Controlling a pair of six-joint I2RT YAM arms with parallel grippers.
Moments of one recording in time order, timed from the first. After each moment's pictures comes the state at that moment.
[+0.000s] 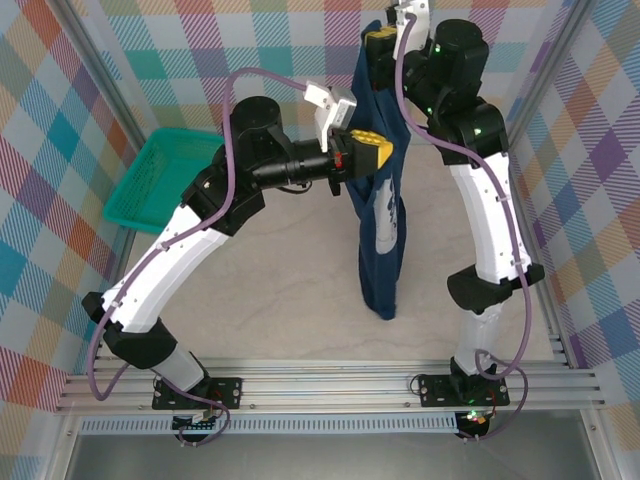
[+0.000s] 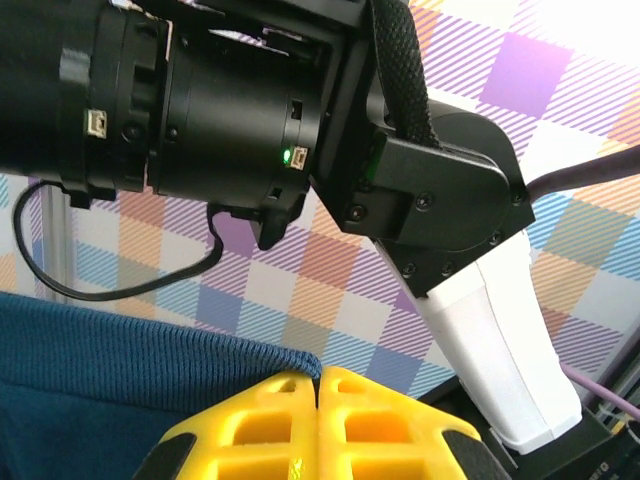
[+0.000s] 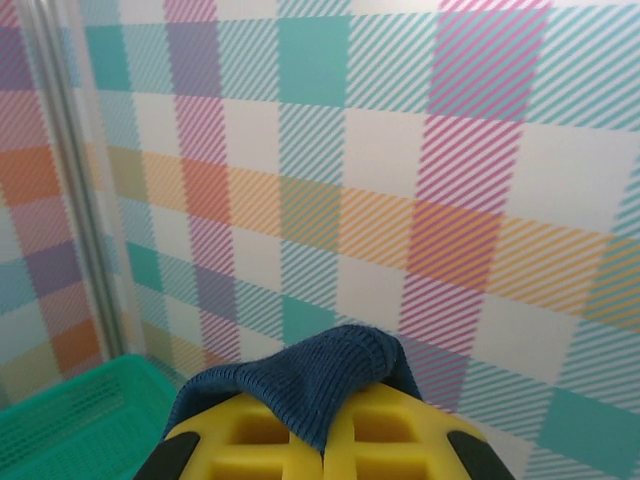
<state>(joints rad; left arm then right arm) -0.83 1.58 2.04 -0.42 0.51 -0.26 0.48 1.96 2.73 -0.72 -0.07 -0.05</state>
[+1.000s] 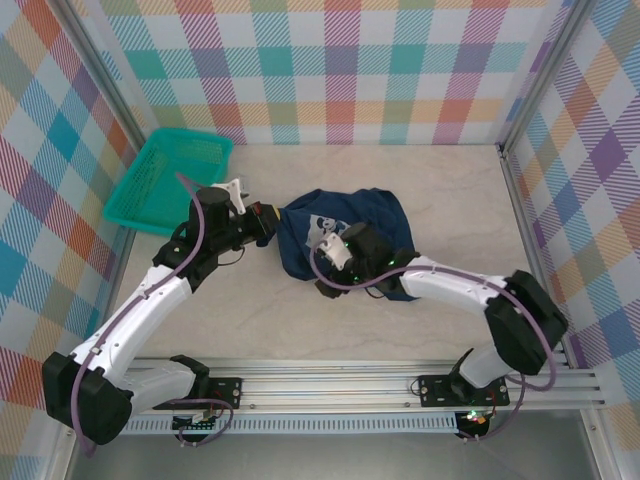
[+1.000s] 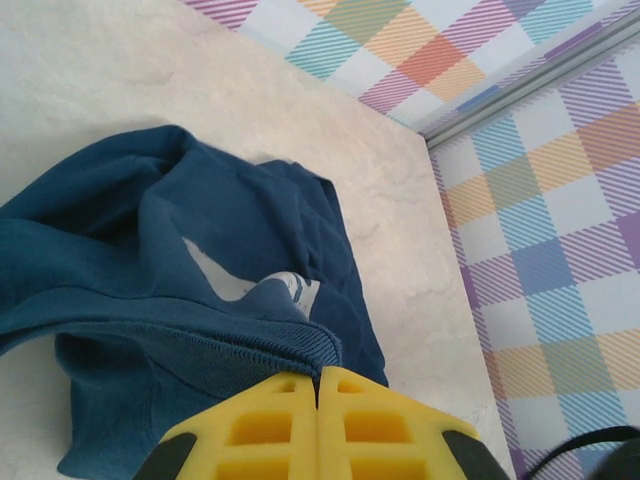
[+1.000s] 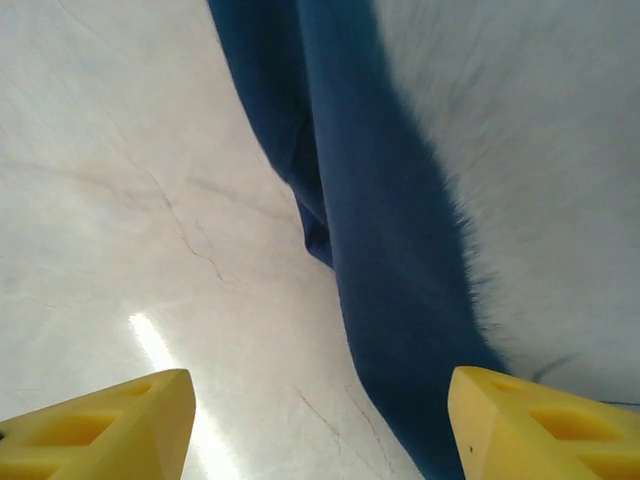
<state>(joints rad) -0.41 1.12 0.97 -0.30 0.23 -0.73 0.81 1.53 0.88 -0.19 -0.17 -0.04</state>
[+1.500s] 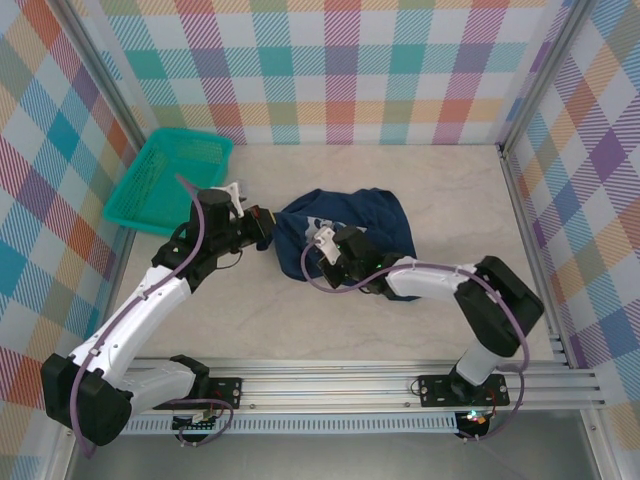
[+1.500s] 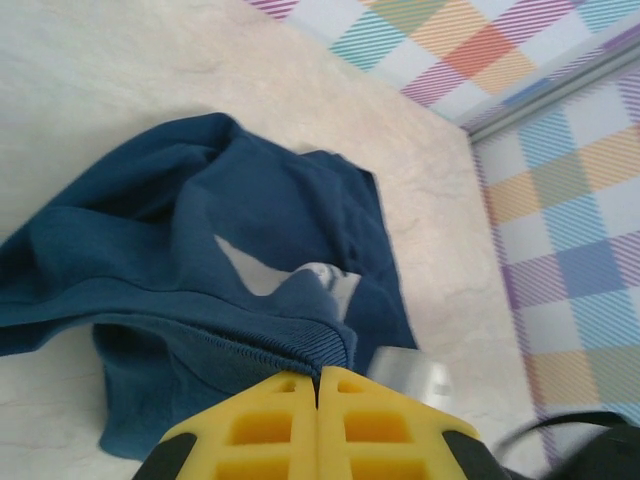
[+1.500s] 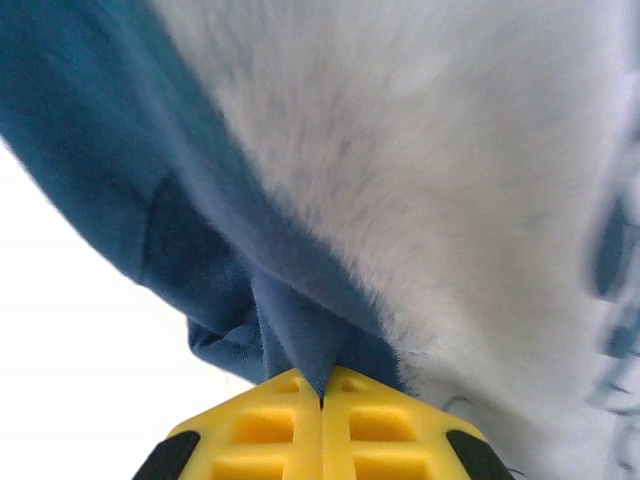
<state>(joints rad) -0.41 1.11 0.98 -0.38 0.16 -0.71 0.81 1.62 0.88 0.03 -0.03 -0.05</state>
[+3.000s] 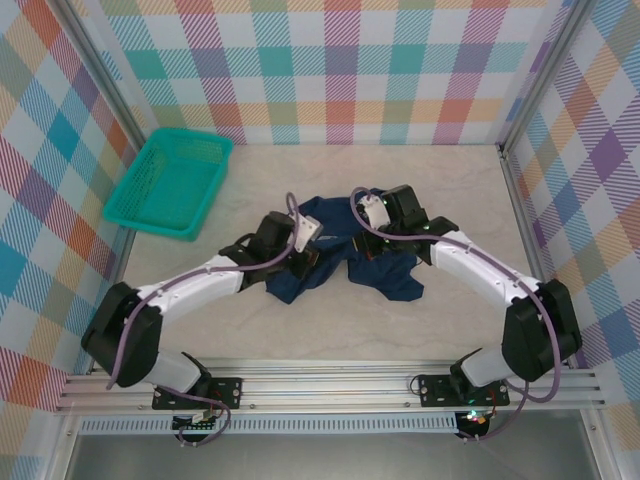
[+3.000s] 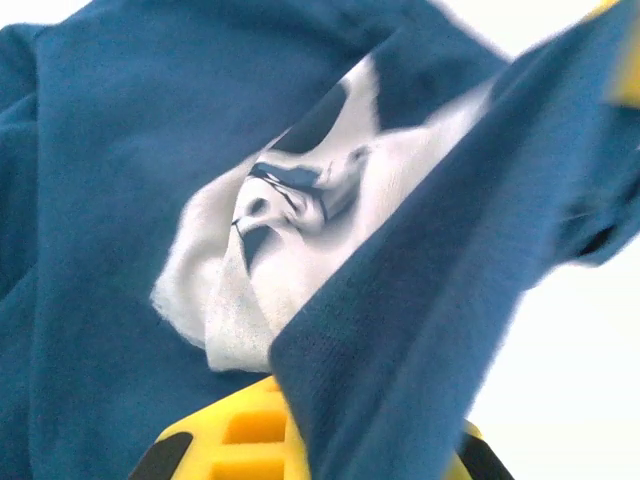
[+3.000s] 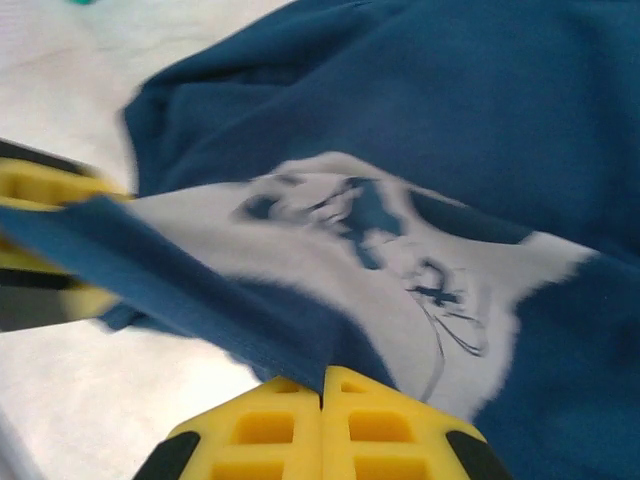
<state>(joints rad) -0.65 1.42 0.89 -0.19 0.19 -0.09 0.53 1.43 1.05 -0.48 -0.26 0.10</state>
